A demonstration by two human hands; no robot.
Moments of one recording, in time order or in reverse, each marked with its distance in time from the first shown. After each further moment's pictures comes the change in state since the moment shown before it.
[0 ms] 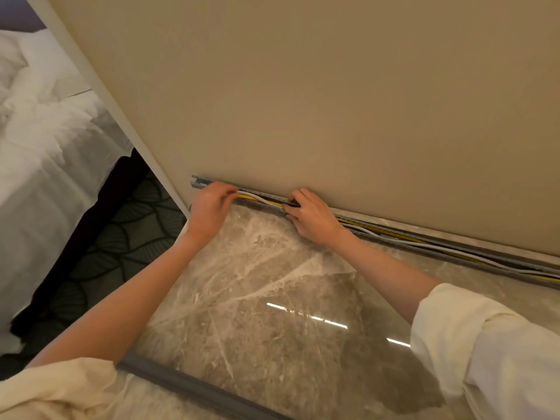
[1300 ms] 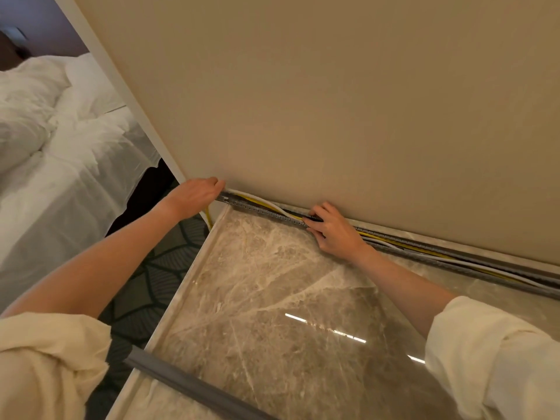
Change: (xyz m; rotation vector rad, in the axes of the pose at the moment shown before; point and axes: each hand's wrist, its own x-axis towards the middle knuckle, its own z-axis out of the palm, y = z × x) left_hand 0.056 -0.069 -0.066 0.783 -0.705 0.320; right_hand -0.004 0.009 0.014 0.136 0.025 -0.034
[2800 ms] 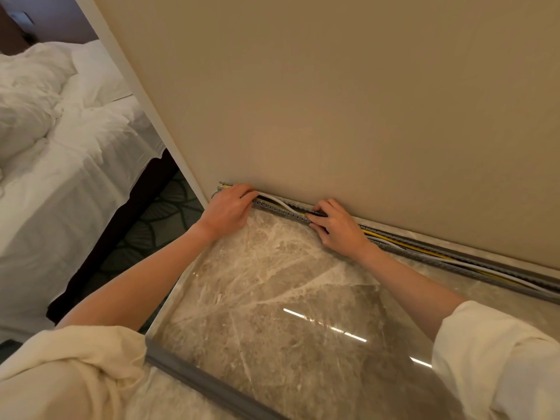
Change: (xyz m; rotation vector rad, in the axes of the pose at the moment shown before) left_hand 0.000 0.078 0.013 -0.316 0.383 -0.073; right_hand -0.002 0.000 -0.003 0.007 0.015 0.003
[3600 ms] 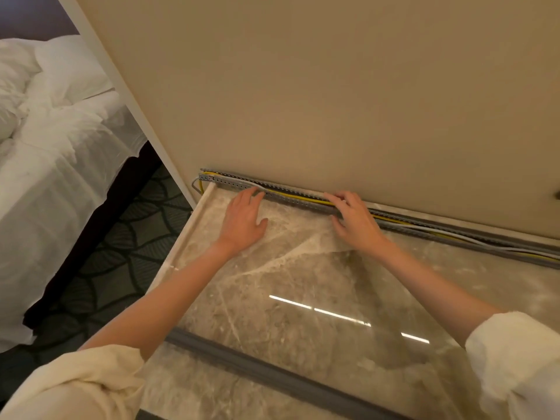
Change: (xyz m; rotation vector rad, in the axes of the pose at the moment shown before) left_hand -0.027 0.106 0.001 -0.259 -0.072 -0.266; right_hand -0.084 -0.008 -0.057 0.009 0.016 0.298
